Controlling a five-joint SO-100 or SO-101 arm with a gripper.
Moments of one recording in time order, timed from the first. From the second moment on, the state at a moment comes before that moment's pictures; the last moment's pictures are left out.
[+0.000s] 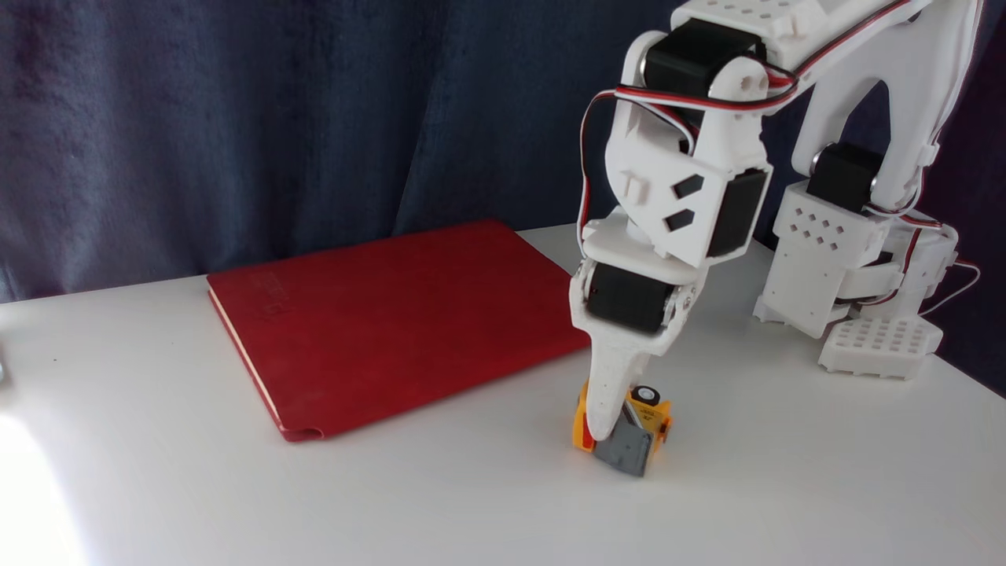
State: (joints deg) arm -13.4 90.1 110.4 66.9 -29.4
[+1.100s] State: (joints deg) arm 24.4 76.3 80.6 83.4 -56.4
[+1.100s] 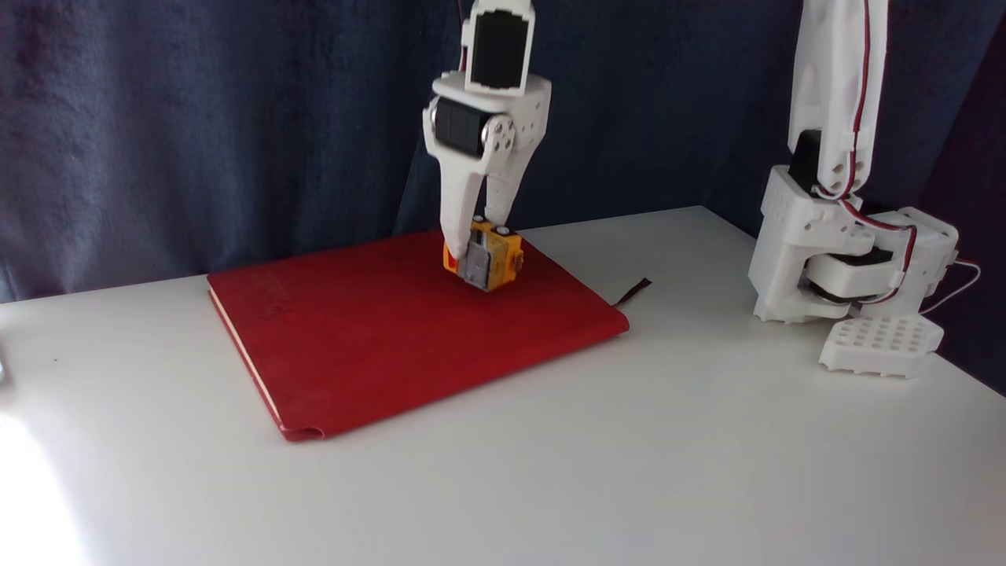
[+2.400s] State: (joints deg) arm -1.0 117.2 111.2 86.0 -48.0
